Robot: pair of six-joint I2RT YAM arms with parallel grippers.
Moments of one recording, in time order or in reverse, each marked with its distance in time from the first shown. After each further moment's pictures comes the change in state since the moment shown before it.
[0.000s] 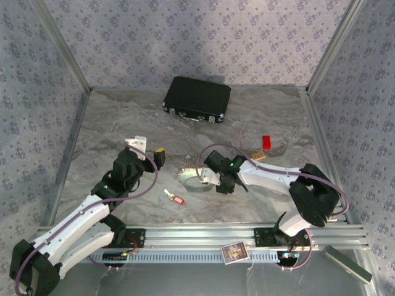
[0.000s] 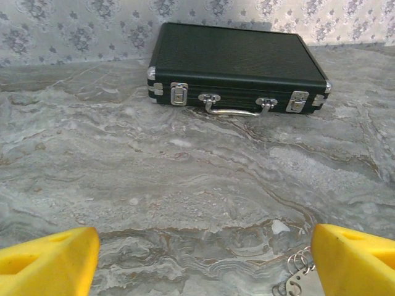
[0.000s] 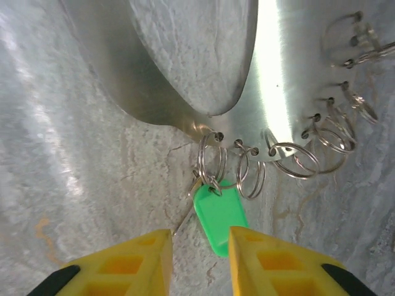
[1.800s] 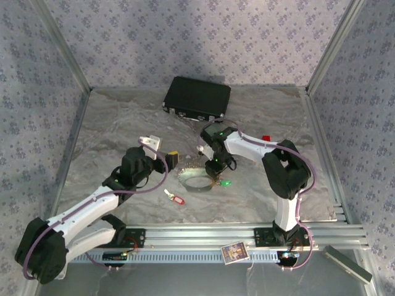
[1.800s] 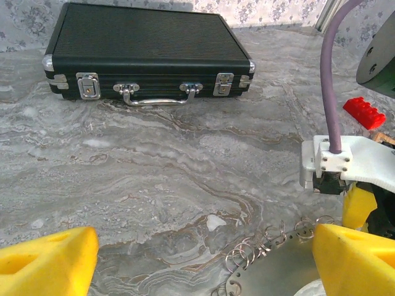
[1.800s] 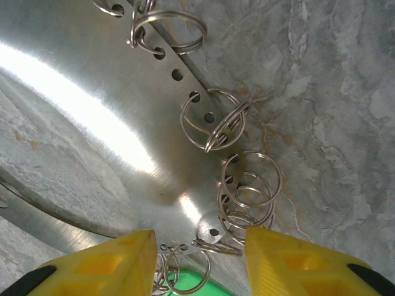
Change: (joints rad) left arm 0.000 0.172 -0.036 0.222 0.242 0.019; right arm -0.182 0.397 0.425 -0.232 -0.212 0.399
